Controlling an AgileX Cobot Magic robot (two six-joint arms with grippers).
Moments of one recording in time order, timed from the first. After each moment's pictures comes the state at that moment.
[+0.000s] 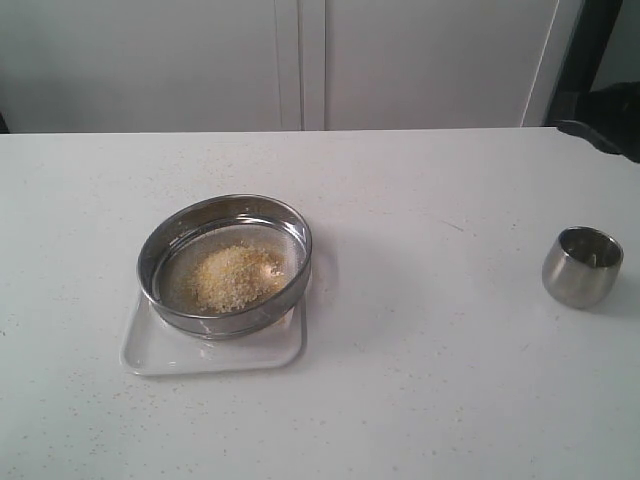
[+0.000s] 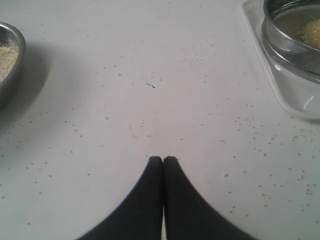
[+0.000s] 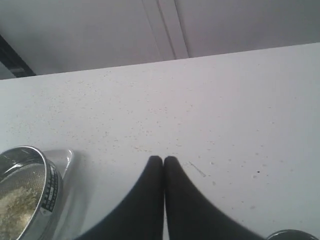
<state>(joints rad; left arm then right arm) 0.06 0.00 0.02 -0.07 0.52 0.10 -0.14 1.37 -0.87 -1.72 -0.49 1.82</state>
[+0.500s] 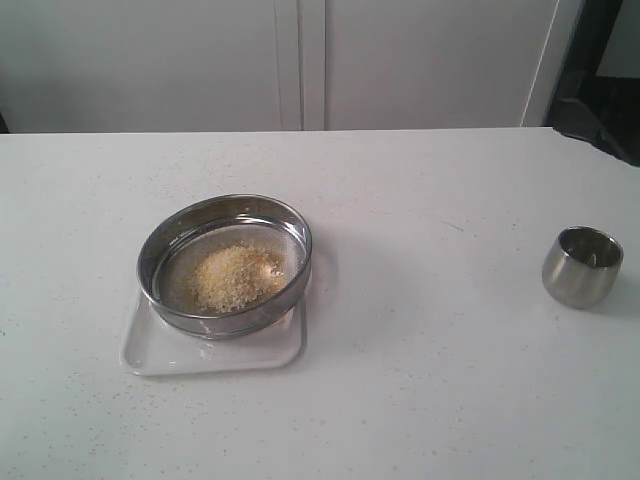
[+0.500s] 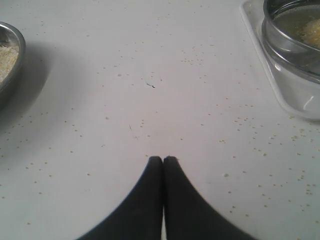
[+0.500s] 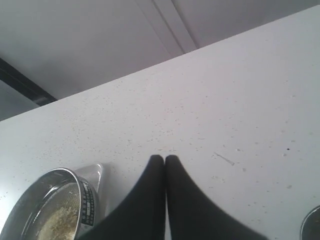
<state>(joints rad) 0.06 0.00 0.02 -0.07 0.52 0.10 -0.13 1.37 -0.85 -1.66 -0.50 1.98</state>
